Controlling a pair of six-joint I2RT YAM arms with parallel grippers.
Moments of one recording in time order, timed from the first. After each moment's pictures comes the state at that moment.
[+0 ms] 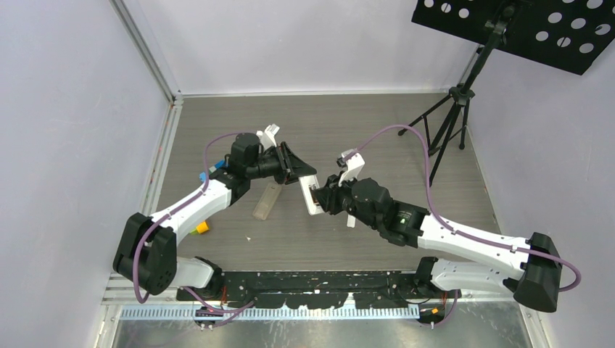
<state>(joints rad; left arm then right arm) -0.48 1.34 0.83 0.14 0.65 -1.11 1.05 1.05 0.76 0.00 0.30 0.48</state>
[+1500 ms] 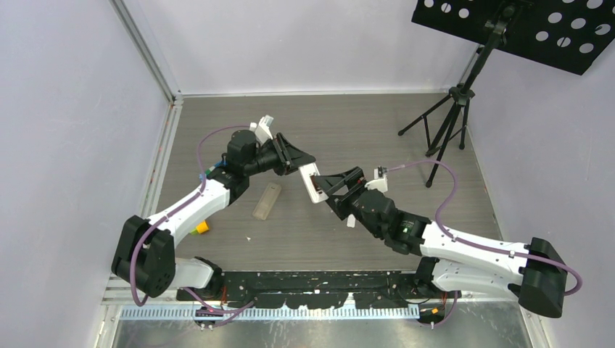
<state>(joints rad) -0.48 1.33 0.85 0.22 0.55 -1.11 1.05 0.98 0.58 0.11 0.47 1.51</state>
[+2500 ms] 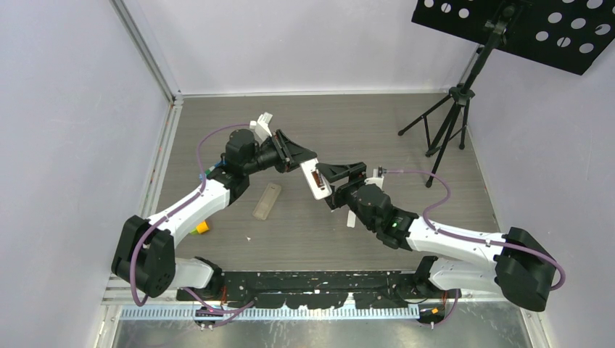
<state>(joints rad) -0.48 1.33 0.84 0.30 0.56 -1.19 0.97 1.11 0.52 0.40 0.46 1.74</state>
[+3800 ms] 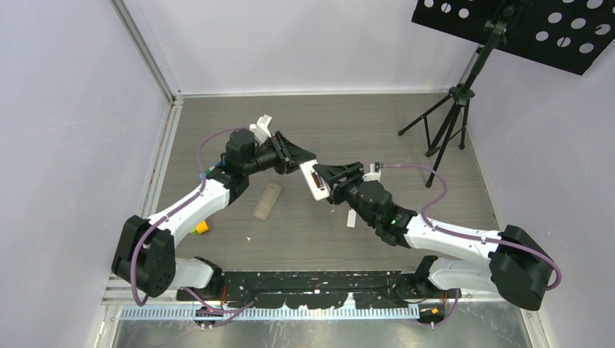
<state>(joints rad) -0.48 1.33 0.84 0.27 0.57 -1.23 0.92 1.14 0.52 0.47 0.35 1.69</state>
